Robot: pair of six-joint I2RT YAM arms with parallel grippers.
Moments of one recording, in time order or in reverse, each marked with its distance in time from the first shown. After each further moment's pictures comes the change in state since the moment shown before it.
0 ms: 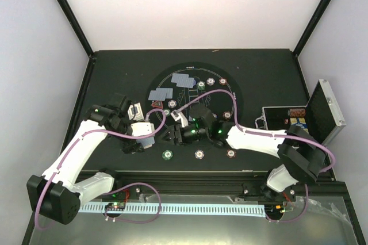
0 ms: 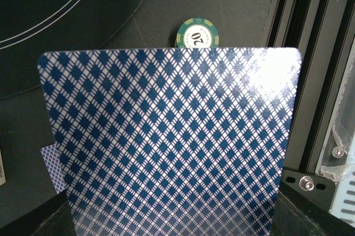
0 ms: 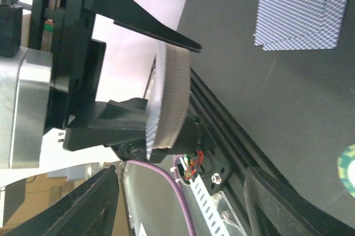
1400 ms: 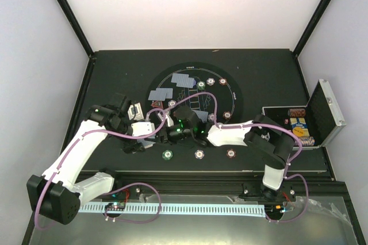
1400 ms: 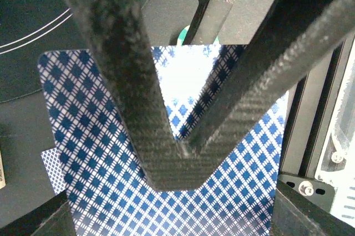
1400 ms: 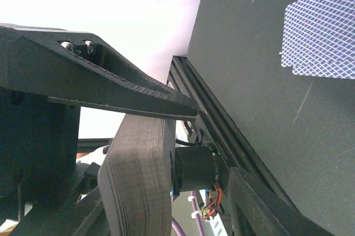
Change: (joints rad) left arm 0.000 -0.001 0.000 0.008 0.006 0.000; right arm 0.049 0.309 0.130 0.290 -0.010 0.167
